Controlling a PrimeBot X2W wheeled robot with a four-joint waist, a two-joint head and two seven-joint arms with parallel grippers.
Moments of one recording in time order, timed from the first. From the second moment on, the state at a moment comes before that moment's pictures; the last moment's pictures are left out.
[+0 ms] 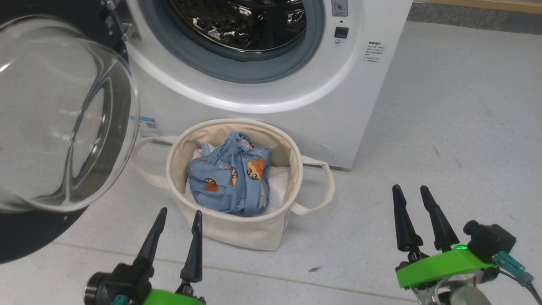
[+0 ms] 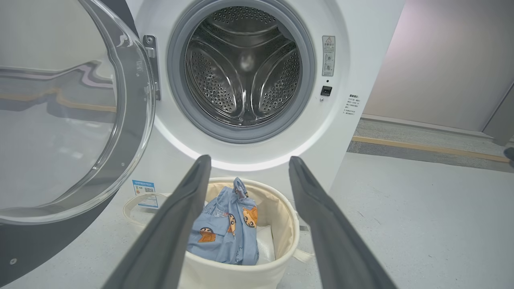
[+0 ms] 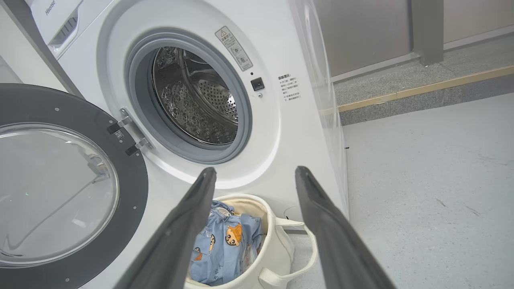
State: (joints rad) left arm -0.04 0.05 -0.15 0.12 -0.14 -0.03 -0.26; right arm -0.10 -0.05 0.10 0.19 0.42 0.13 -0.25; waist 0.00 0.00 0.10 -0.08
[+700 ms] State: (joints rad) left arm -0.03 0.05 -0.13 -0.03 -0.18 0.07 -0.26; right arm -0.10 -0.05 0.26 0.14 0.41 0.13 -0.25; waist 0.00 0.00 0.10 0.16
